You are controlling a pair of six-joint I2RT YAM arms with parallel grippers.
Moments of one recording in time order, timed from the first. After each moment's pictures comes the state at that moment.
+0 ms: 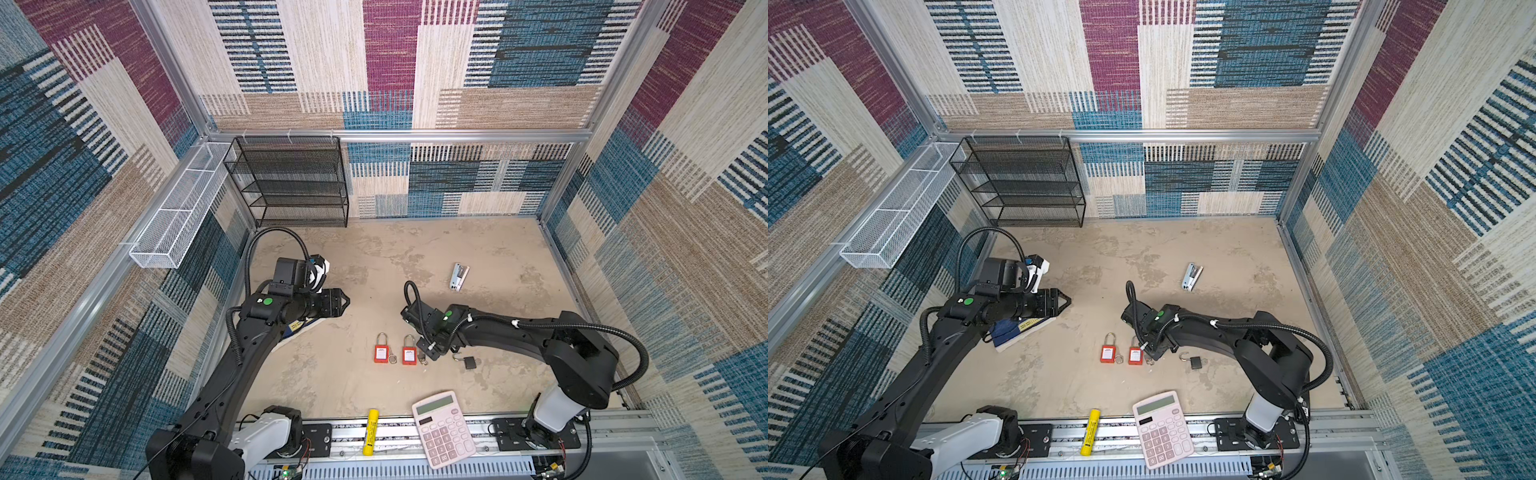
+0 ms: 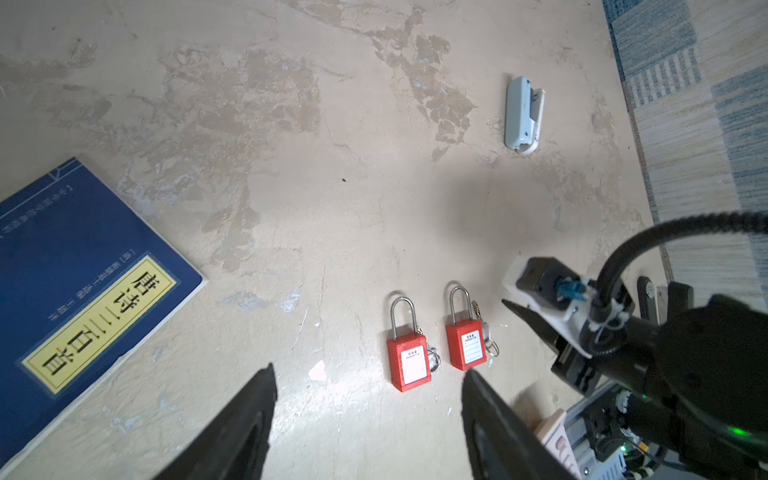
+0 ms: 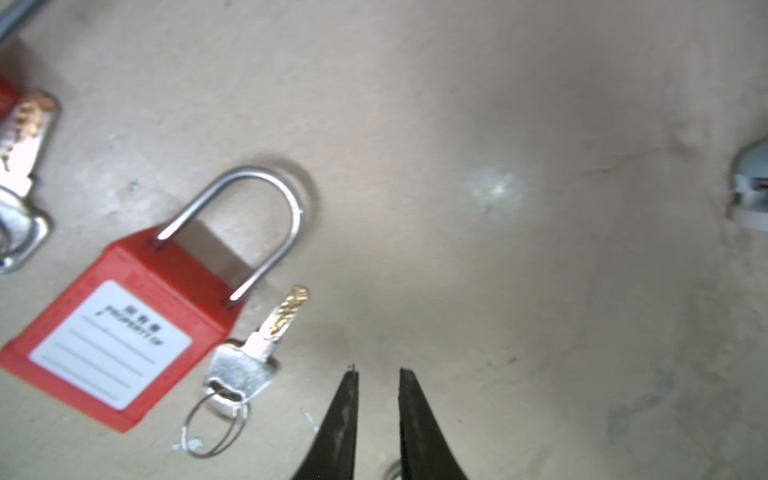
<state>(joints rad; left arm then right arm) -0.22 1.12 1.02 -0.81 0.34 -0.21 0.91 1.64 1.03 -0.71 0.29 0.08</state>
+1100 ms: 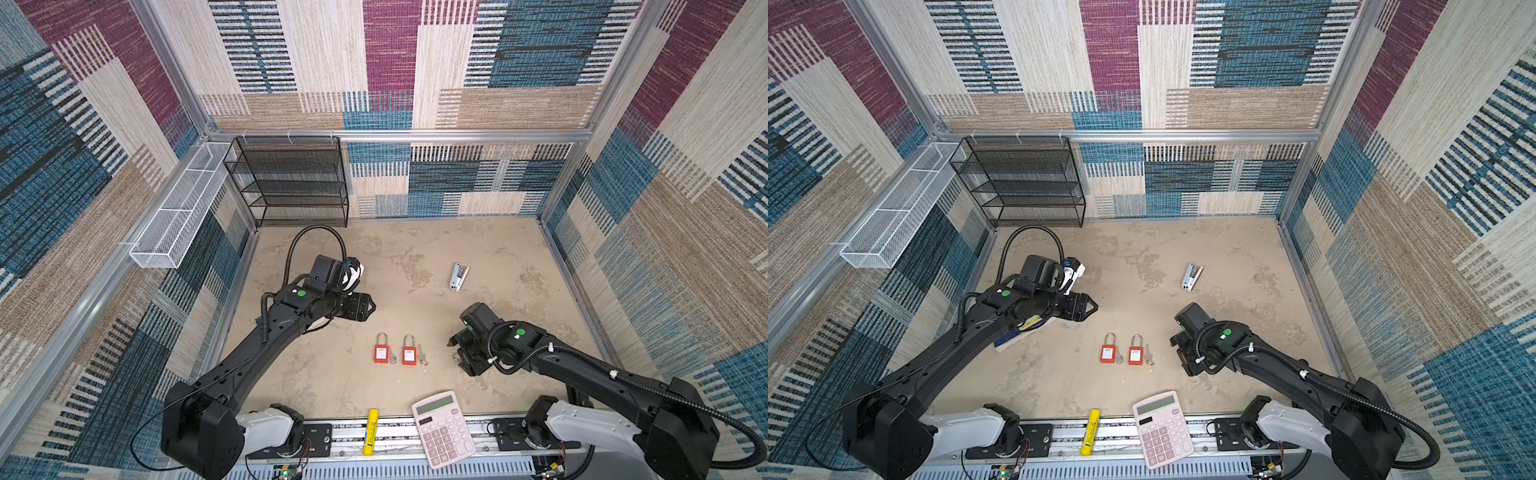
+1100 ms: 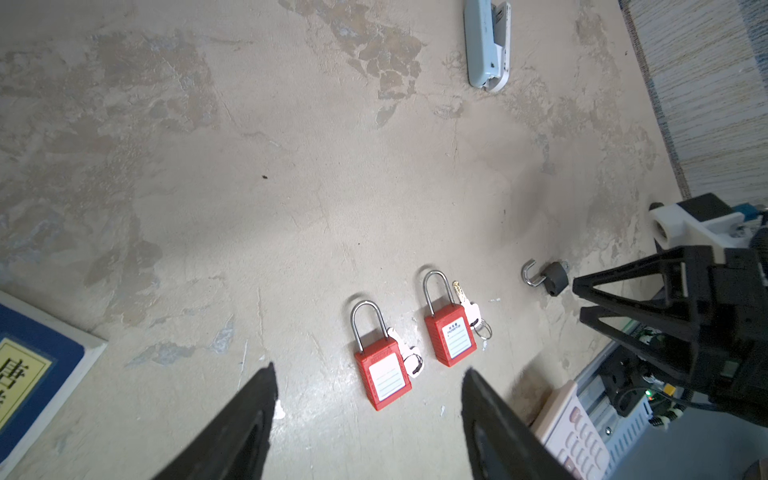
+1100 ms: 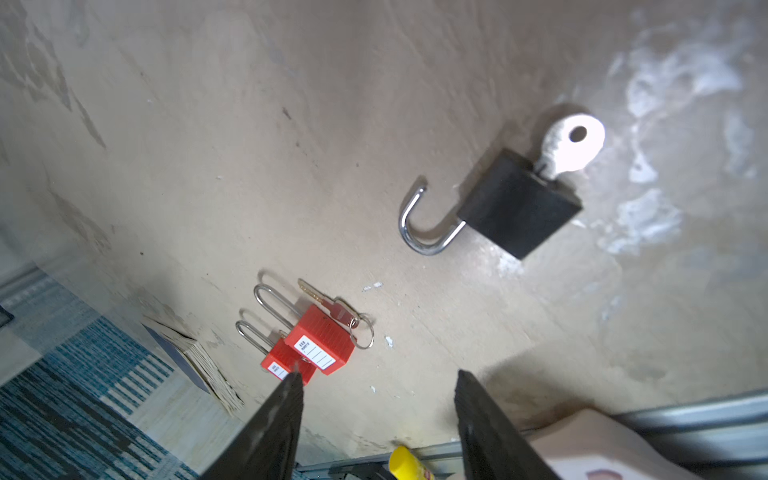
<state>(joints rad) -0.43 1.27 1.04 -0.71 0.30 -0.20 0.73 1.09 0.70 -0.73 -0.09 1.83</state>
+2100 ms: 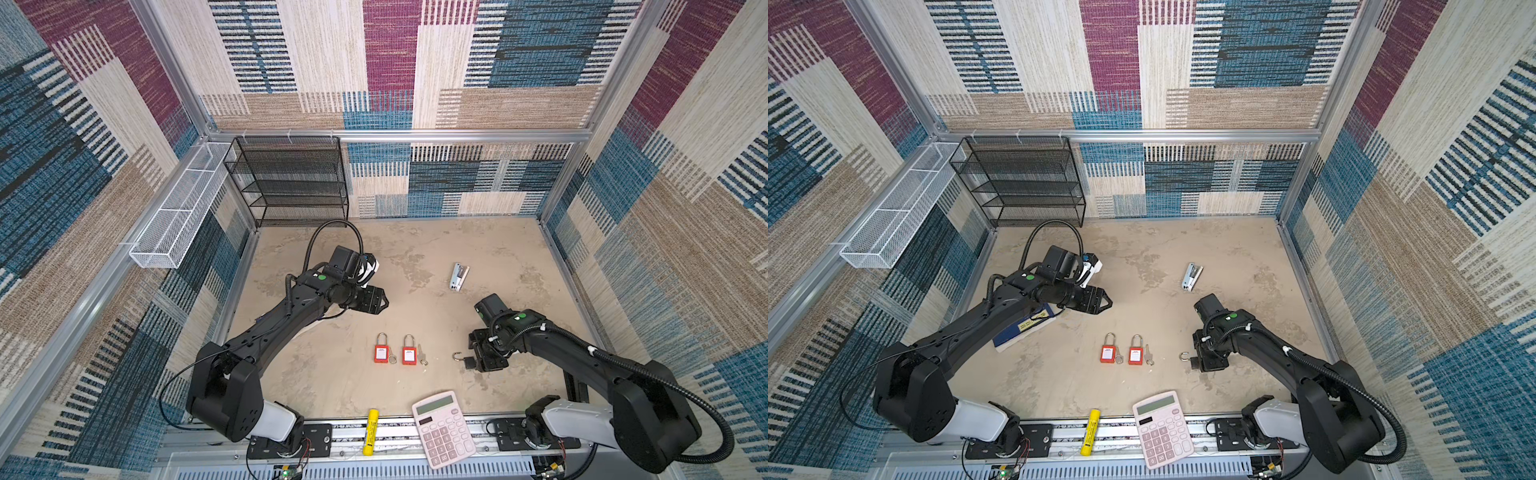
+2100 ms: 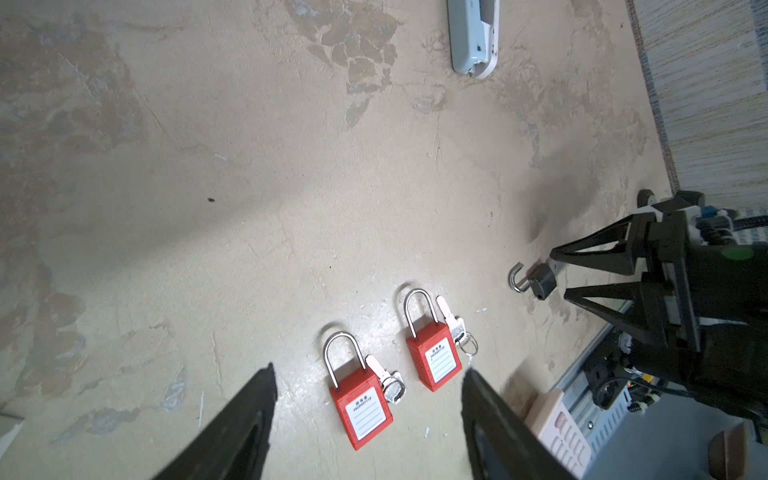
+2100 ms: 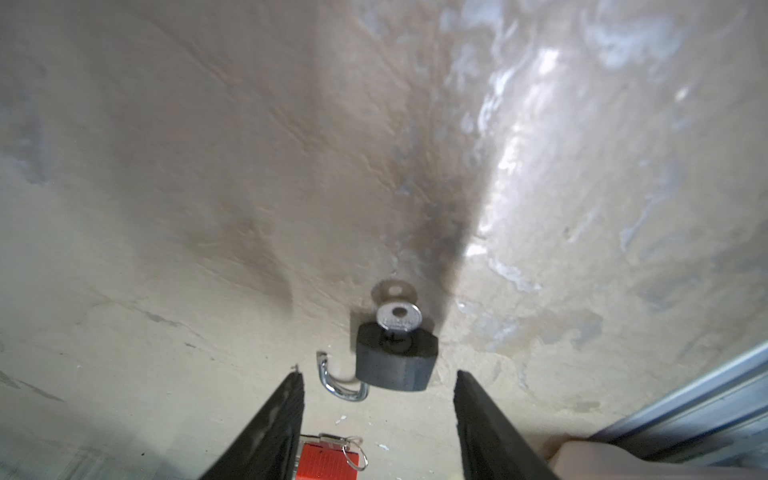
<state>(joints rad) -0.47 1.47 1.16 -0.70 0.35 -0.19 0.46 1.25 0.66 -0.79 -0.19 1.87</state>
